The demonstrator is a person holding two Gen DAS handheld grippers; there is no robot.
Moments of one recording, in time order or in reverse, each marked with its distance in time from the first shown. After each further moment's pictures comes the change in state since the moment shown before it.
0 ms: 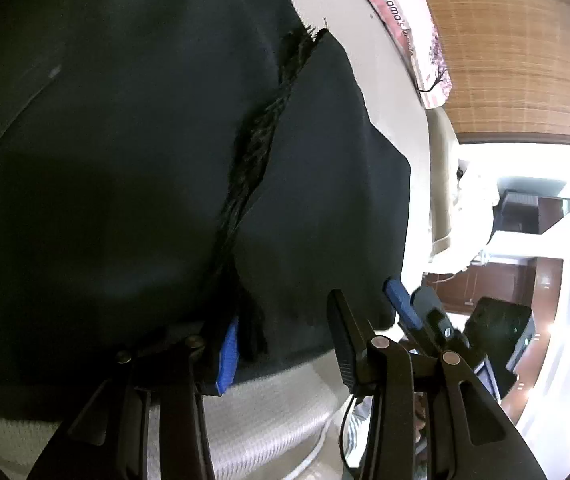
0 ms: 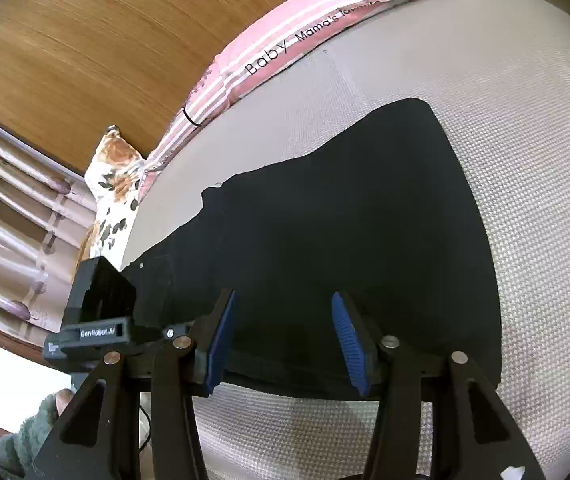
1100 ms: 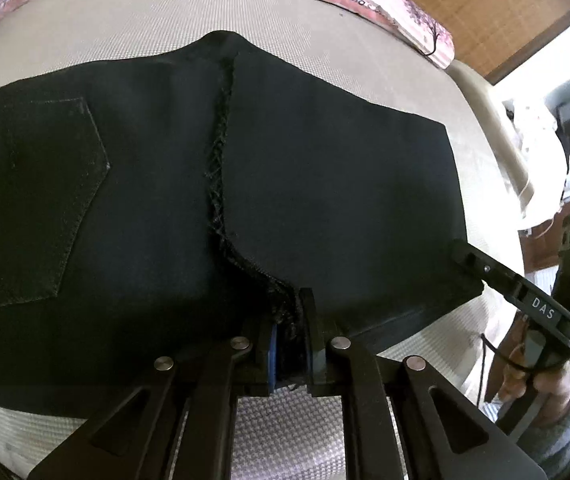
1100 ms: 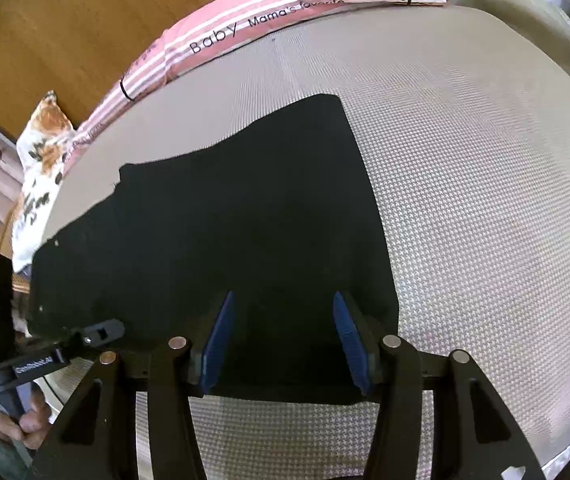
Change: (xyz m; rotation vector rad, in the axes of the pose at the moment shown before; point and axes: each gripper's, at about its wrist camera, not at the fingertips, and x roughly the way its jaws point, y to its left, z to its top) left arm -0.007 -0.034 -0.023 0.360 -0.143 0.406; right arm 0.018 -0.008 -0.002 -0.093 0.038 -0.324
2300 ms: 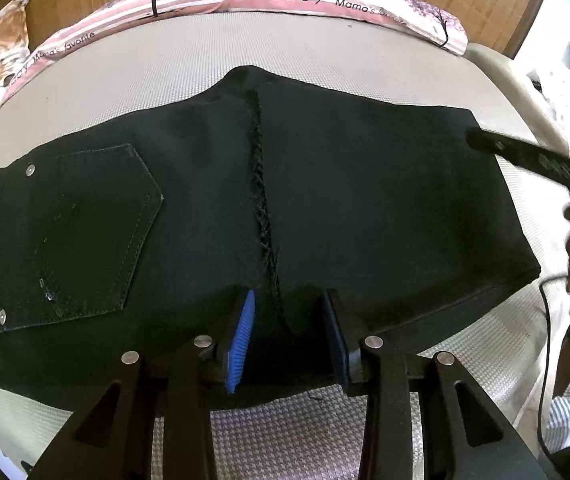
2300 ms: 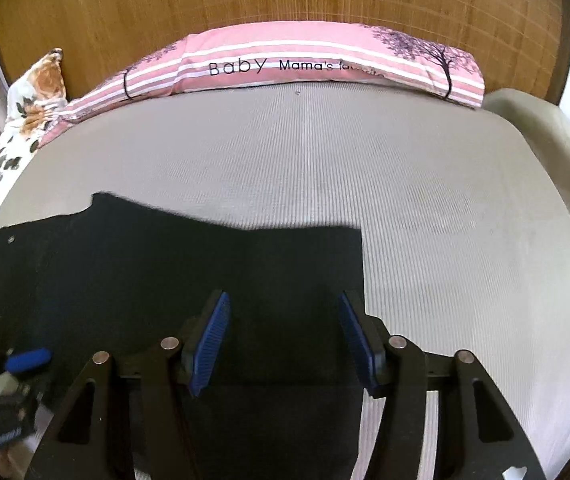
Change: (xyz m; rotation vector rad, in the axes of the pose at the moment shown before) left arm 0.000 -0.011 -0.014 0.130 -0.115 0.258; right arm 0.019 0.031 0.075 -0.266 -0.114 -0.195
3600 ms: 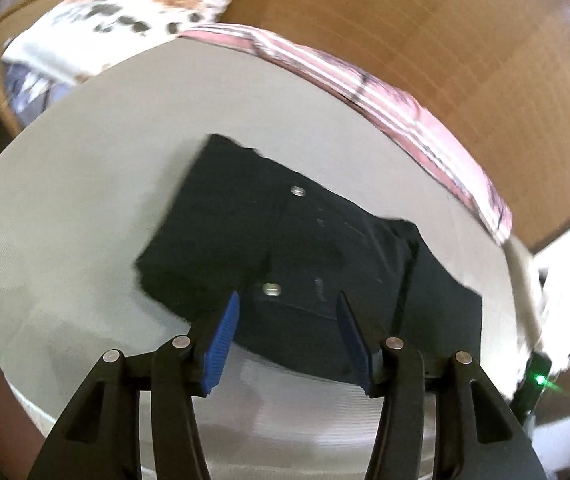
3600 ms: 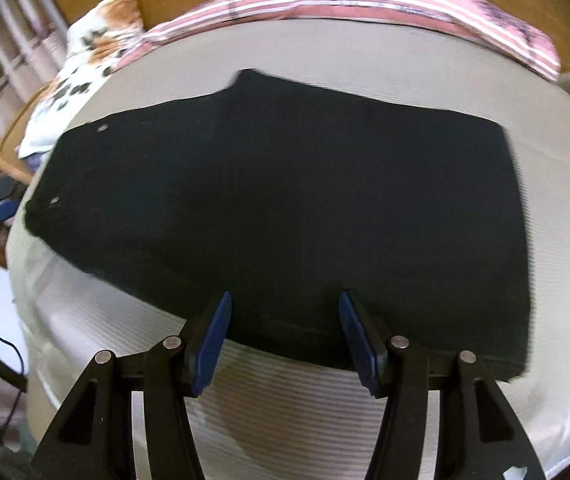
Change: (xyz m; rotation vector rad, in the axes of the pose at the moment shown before) left arm -0.122 0.195 -0.084 -0.595 -0.270 -0.067; right arm -0.026 0.119 -0.085 -0.113 0.171 0.226
